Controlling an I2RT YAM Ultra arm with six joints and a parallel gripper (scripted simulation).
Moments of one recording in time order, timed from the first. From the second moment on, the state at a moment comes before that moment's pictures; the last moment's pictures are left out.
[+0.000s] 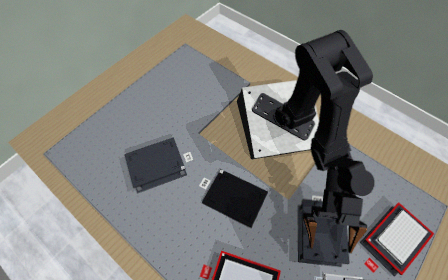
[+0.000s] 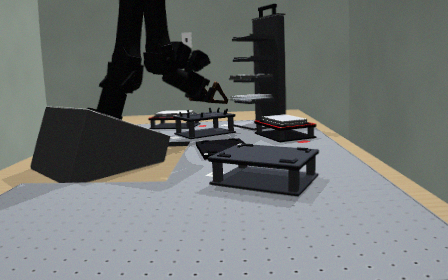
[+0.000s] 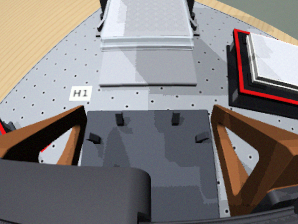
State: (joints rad) arm 0.91 1.30 0.33 0.82 0.50 0.19
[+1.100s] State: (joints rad) arm 0.83 1.40 0.47 0.79 0.42 0.18
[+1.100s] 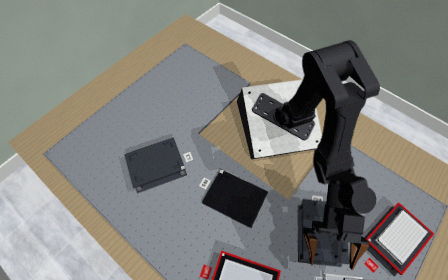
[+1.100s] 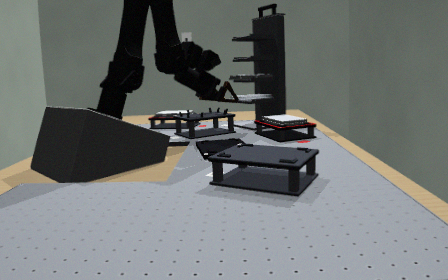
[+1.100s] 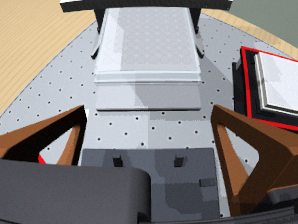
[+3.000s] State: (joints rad) arm 0.76 1.49 0.63 0.73 0.35 0.17
